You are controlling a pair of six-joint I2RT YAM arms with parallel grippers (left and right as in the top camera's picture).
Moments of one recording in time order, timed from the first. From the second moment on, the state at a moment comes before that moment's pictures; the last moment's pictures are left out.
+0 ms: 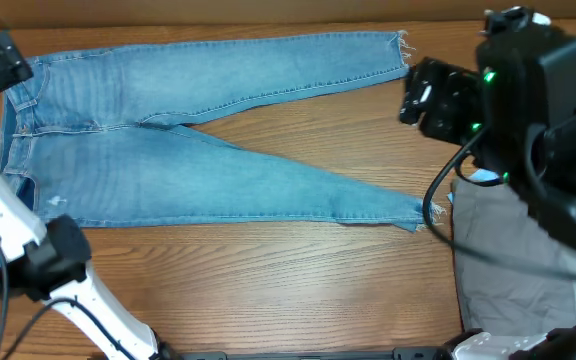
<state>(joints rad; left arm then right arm) 0.49 2.12 2.83 -1.69 0.14 -0.07 0.45 1.51 2.30 -1.53 0.25 0.64</state>
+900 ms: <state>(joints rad) 0.49 1.62 2.00 -1.64 0.01 -0.12 0.13 1.82 1.68 -1.44 0.03 0.51</state>
